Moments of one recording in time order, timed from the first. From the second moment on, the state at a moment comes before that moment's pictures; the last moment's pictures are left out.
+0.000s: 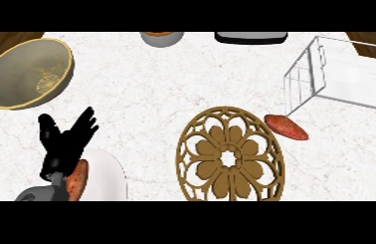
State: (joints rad) left arm -0.05 0.21 0.04 -1.36 0.16 0.01 0.30; right arm -0.76 -0.90 -0.47 -1.51 0.21 0.51 0.64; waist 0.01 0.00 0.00
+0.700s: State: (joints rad) left arm -0.06 0.19 0.04 -1.36 0.13 0.02 0.31; right arm -0.85 -0.90 -0.32 -1.09 0.42 0.34 0.28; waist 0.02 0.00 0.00
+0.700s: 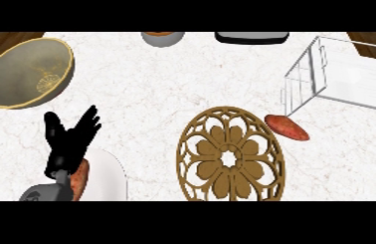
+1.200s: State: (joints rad) left arm -0.07 0.19 0.07 -1.37 0.14 0.00 0.32; right arm -0.92 -0.87 -0.30 -0.88 0.49 0.23 0.10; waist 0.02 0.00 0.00
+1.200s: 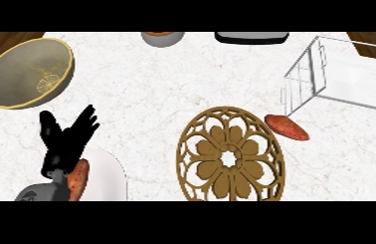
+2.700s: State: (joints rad) left arm -0.04 0.18 0.09 -1.37 0.13 -0.01 0.31; right arm -1.10 -0.93 -0.63 -0.67 0.23 0.10 0.22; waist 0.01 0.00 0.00
